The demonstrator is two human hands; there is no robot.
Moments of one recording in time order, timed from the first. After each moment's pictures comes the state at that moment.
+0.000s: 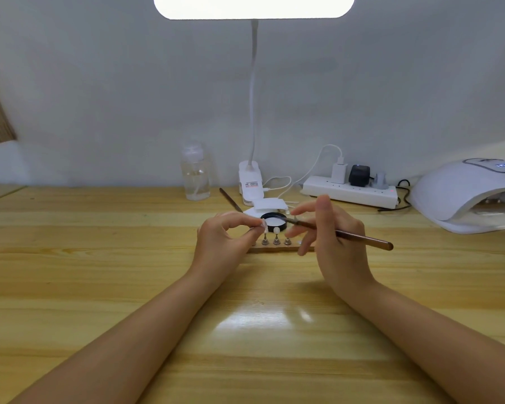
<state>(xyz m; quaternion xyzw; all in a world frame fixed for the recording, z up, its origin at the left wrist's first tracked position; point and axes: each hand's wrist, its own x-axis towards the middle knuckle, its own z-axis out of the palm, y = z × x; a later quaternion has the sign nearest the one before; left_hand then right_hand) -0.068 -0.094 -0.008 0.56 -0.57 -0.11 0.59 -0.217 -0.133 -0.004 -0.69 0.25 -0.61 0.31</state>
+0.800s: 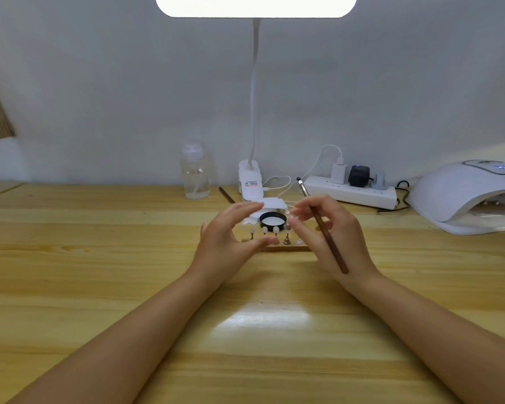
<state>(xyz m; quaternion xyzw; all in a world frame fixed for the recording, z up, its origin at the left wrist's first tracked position) -0.069 -0.094 -0.008 0.58 -0.63 -0.06 0.52 -0.228 -0.150 -0.006 -0.77 0.27 -0.53 0.22</state>
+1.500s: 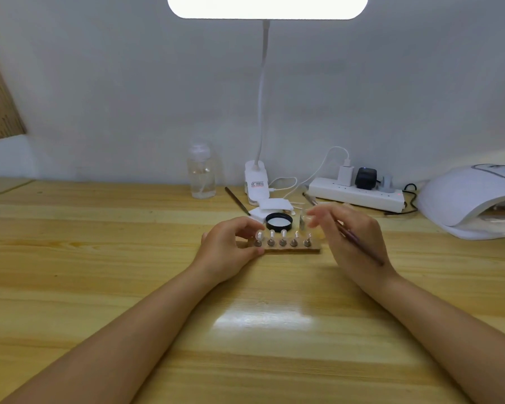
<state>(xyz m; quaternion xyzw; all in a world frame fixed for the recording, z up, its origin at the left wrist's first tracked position) -0.055 -0.096 -0.012 0.64 -0.61 -0.14 0.44 -0.241 -0.157 -0.006 -0.80 0.26 -0.52 0.13</state>
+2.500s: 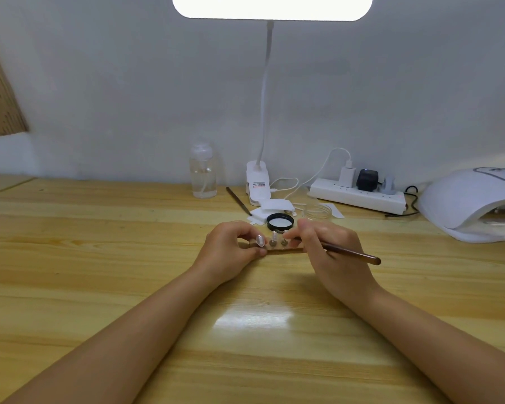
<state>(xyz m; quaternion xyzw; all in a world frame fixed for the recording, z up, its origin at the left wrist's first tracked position) -0.056 -0.093 -0.011 0.63 -0.62 -0.15 0.45 -0.221 -0.138 -0.015 -0.79 0.24 -0.52 0.22</state>
